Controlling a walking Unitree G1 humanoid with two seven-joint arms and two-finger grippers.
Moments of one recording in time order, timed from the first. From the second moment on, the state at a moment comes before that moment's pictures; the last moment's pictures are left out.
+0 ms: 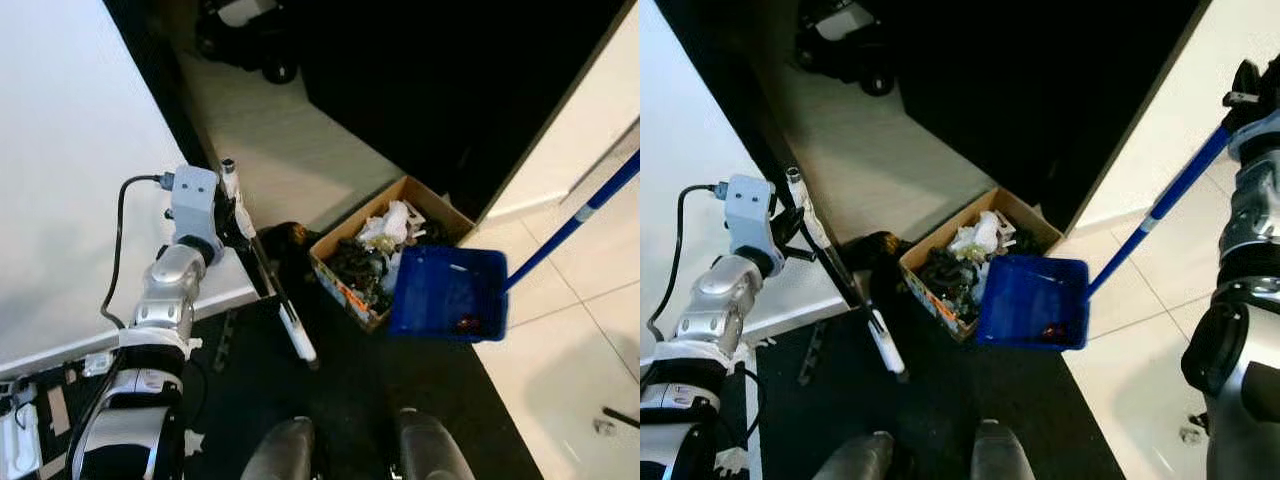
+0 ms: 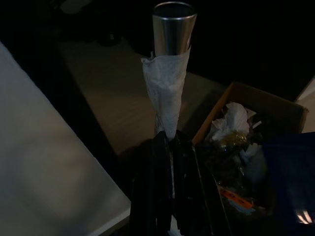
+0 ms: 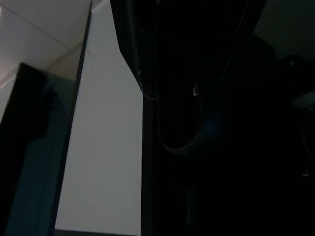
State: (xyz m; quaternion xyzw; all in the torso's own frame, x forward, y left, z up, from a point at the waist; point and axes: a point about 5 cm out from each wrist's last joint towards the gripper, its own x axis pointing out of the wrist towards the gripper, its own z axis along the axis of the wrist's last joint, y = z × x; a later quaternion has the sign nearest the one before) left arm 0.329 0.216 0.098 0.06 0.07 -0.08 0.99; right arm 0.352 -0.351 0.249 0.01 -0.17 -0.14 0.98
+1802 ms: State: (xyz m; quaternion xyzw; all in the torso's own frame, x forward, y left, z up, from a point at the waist) left arm 0.316 0.241 0.097 0.06 0.05 0.02 1.00; right arm 0.410 -0.213 0.261 -0.09 -0.18 -0.15 0.97
